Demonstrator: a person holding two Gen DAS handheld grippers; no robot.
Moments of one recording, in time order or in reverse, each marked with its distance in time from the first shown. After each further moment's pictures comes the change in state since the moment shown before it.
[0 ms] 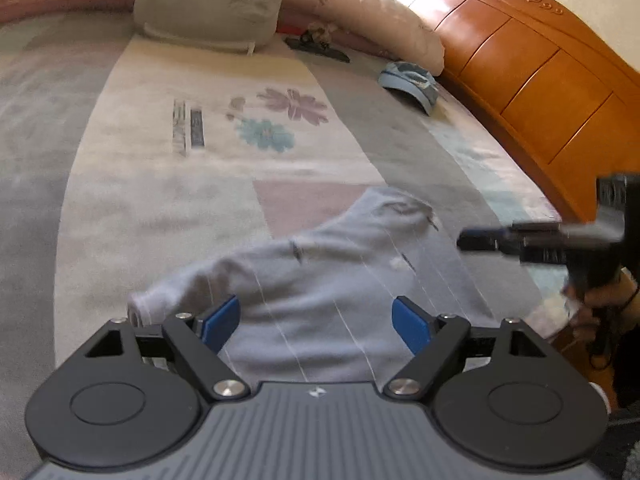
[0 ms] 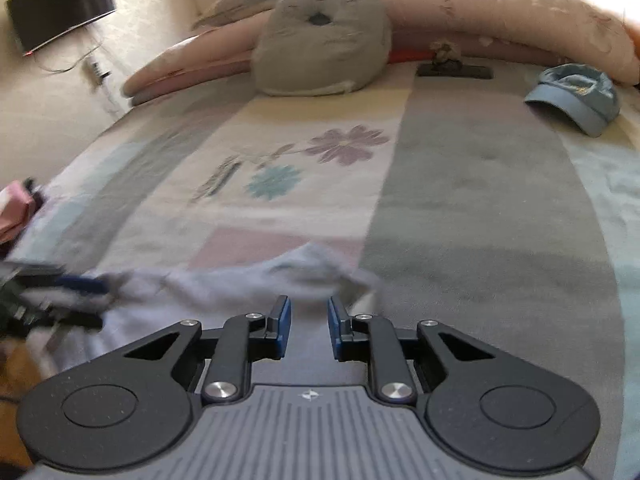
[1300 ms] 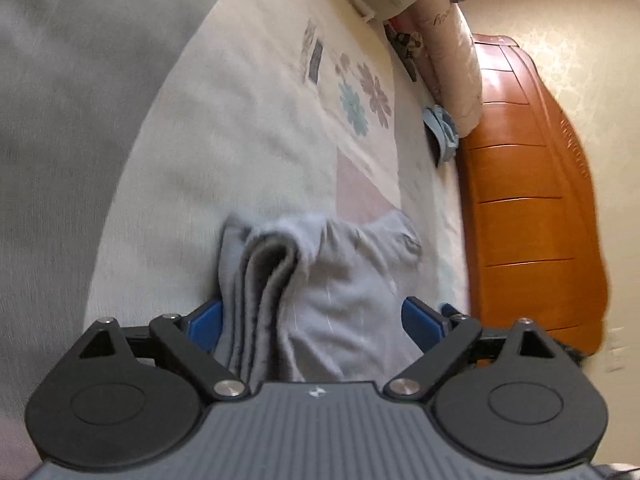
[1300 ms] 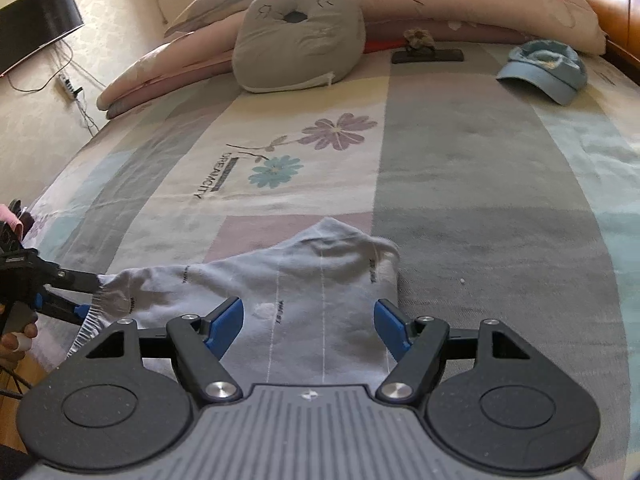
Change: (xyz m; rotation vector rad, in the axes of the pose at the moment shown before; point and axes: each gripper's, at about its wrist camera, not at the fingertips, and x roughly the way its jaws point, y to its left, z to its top) left arm -0.001 0.123 -0.019 -0.625 0.126 -0.361; right arm -0.012 0.024 -0.002 0.121 -0.014 -0.089
